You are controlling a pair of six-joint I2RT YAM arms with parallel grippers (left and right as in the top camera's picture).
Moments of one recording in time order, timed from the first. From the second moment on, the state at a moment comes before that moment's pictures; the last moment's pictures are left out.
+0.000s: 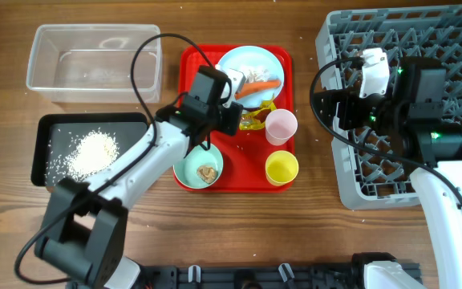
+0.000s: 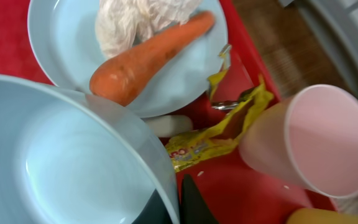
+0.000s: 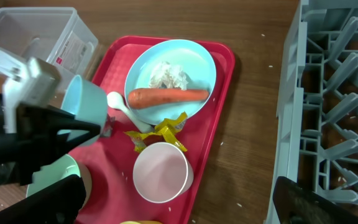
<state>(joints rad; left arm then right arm) -0.51 1.70 1.11 -0.30 0.13 -0.13 0.02 1.23 1.14 -0.70 -0.41 -0.01</state>
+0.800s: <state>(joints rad) -0.47 1.85 1.10 -0.25 -0.11 -0.18 0.02 1.23 1.14 -0.70 -0.41 -0.01</state>
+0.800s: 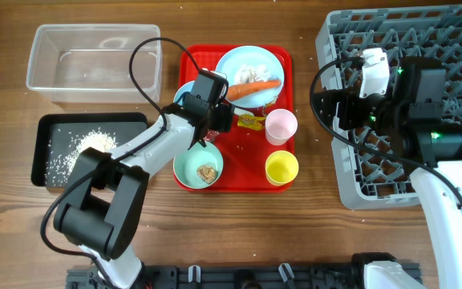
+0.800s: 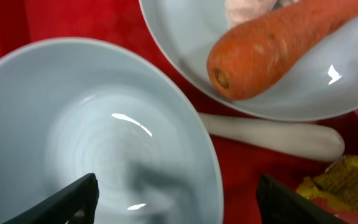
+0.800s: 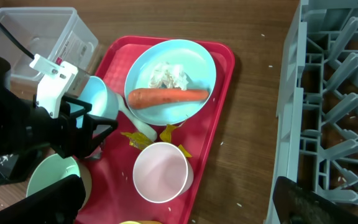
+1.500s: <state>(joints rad) -0.65 1.66 1.12 -0.86 0.12 -0.18 0.02 1.23 1.14 -0.71 -0.41 -0.01</state>
